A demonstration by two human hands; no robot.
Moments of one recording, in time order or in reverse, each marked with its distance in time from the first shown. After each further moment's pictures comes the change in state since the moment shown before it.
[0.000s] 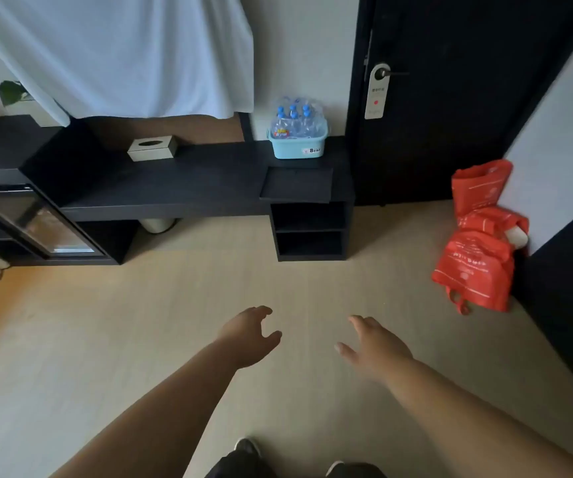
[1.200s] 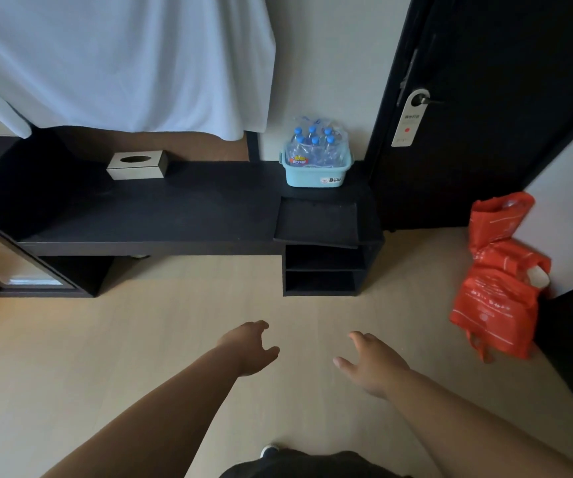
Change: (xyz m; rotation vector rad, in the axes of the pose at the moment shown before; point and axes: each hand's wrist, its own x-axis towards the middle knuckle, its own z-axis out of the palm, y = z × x) left_hand 0.264 -0.124 -0.110 0.078 -0.220 0.003; right_hand 0.253 -0.129 -0.052 -0.003 -0.109 0.107
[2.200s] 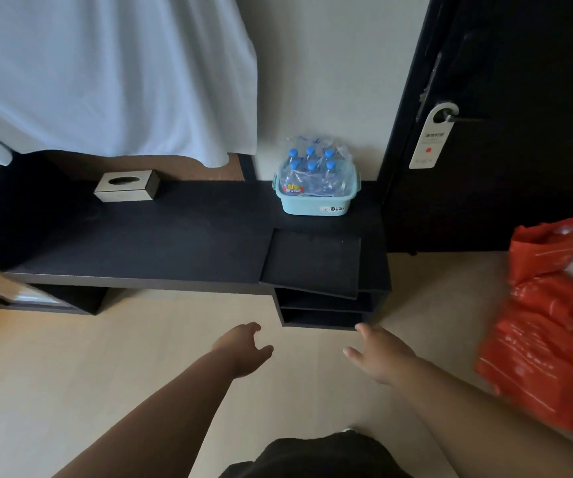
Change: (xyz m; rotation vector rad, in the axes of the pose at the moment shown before) left_hand 0.191 0.089 -0.088 -0.112 0.021 -0.200; right_hand 0.232 0.078 -0.149 -0.036 -0.068 -0.053
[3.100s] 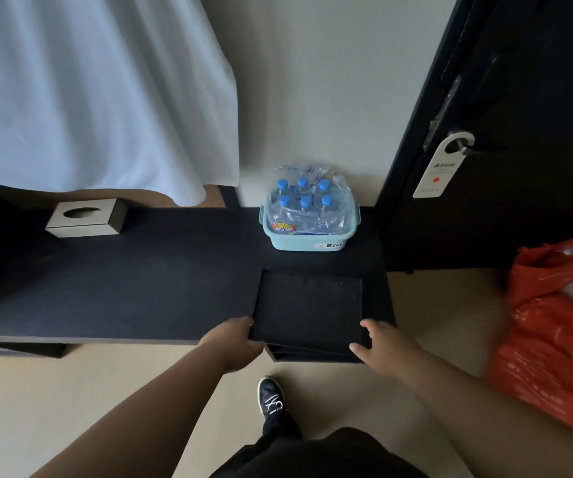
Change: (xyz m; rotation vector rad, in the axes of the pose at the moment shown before) left_hand 0.181 0.026 -0.117 0.072 -0.016 0.080; right_hand 0.164 -0.009 -0.107 0.041 -0.004 0.062
